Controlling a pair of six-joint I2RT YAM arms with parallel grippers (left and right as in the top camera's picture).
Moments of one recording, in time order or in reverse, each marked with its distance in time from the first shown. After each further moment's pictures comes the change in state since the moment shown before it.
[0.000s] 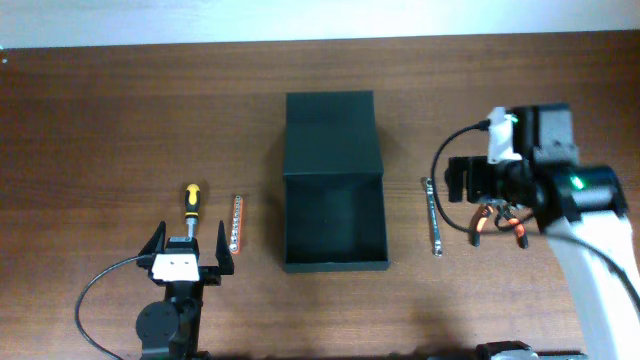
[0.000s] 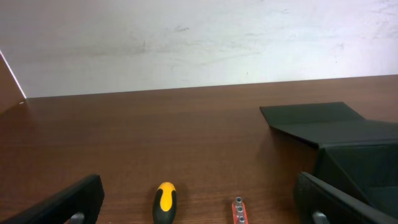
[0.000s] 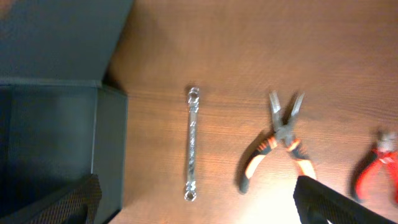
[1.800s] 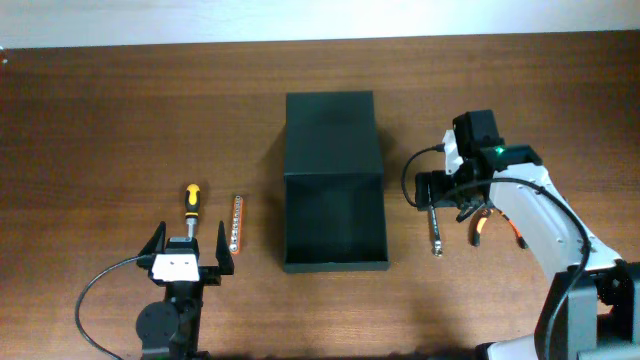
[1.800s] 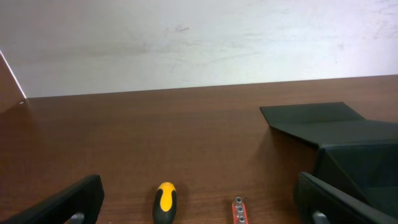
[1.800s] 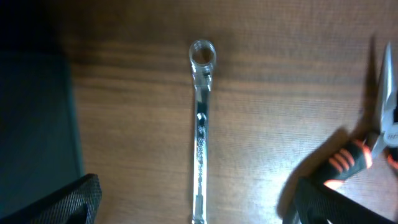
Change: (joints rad) left arm 0.000 0.000 0.000 0.000 0.000 0.000; right arm 0.045 0.318 -0.192 0.236 -0.014 0.053
